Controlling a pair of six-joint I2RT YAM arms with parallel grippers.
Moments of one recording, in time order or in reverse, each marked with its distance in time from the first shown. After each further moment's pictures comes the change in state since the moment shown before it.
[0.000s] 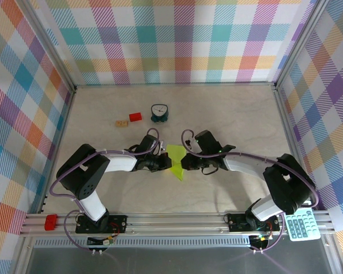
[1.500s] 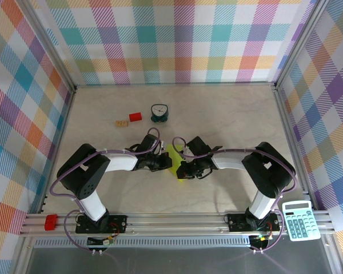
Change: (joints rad) left arm -0.005 0.004 0.020 -0.031 -0.016 0.000; right arm 0.039 0.199 0.029 -0.021 -0.111 0.051
